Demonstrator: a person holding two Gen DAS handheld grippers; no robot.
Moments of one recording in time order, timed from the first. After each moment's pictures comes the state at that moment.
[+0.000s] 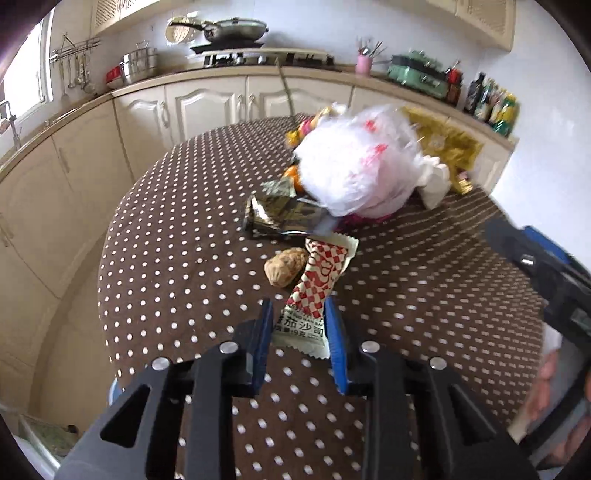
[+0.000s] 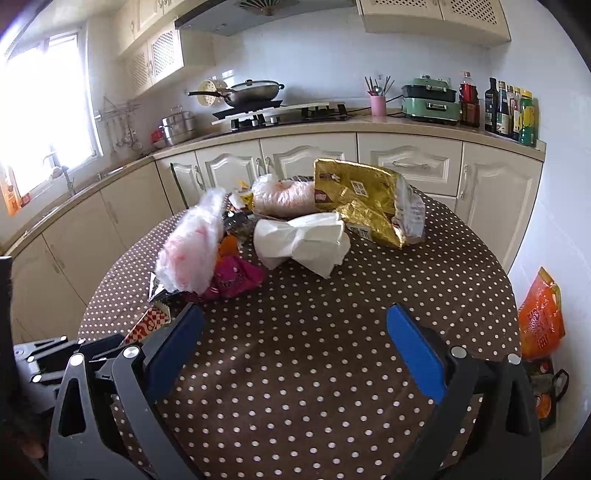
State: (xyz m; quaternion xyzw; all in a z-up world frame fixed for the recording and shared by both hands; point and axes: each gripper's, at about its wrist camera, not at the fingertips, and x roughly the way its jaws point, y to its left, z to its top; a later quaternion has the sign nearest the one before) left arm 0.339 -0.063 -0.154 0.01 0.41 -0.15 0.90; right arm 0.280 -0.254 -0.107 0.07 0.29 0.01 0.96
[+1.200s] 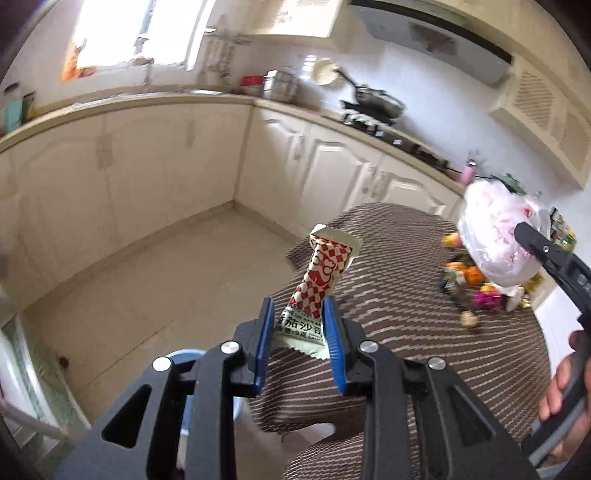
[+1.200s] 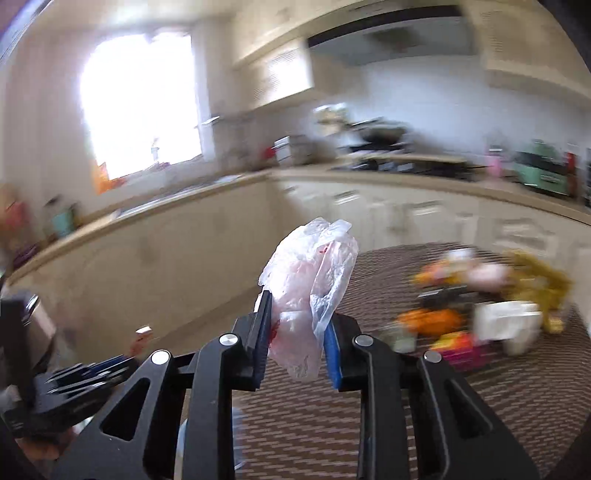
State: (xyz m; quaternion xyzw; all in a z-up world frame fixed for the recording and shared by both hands) left arm 0.257 0.179 -0.134 -0.15 0.32 0.04 0.93; right arm 0.281 -0.059 -0.052 0.01 0.22 0.22 0.95
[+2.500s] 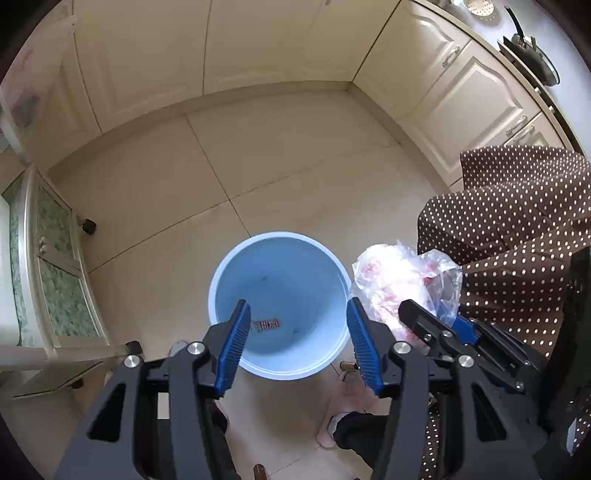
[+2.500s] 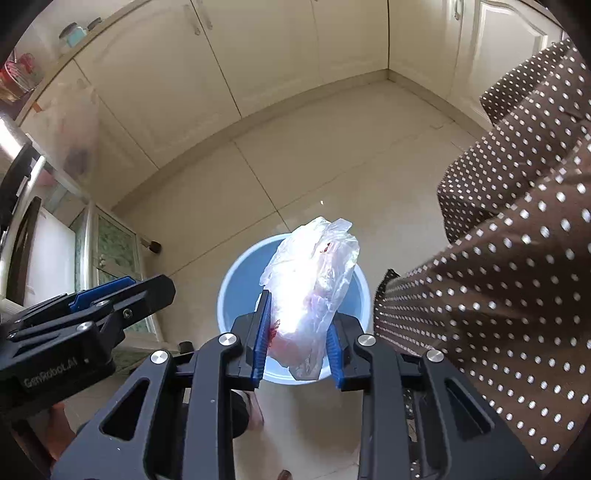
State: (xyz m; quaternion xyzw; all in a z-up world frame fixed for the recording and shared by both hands) left arm 0.292 0.345 -0.375 -0.26 0.51 0.16 0.80; right arm 0.350 0.194 -0.362 -0.09 0.53 0.32 0.78
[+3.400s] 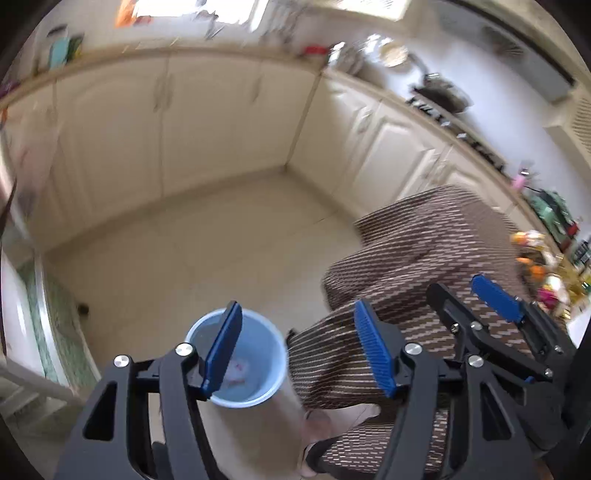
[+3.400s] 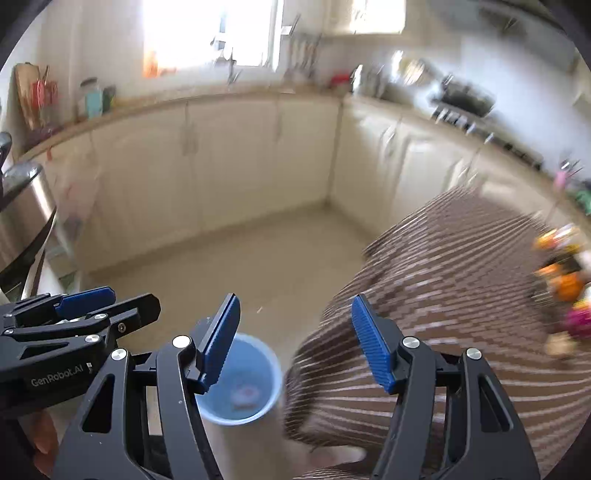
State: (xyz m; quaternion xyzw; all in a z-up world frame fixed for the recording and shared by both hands) left arm 0.239 0.251 -0.189 -0.20 0.36 0.09 0.91; right arm 0.275 0.088 -0.150 -0.13 0.29 0.24 0.92
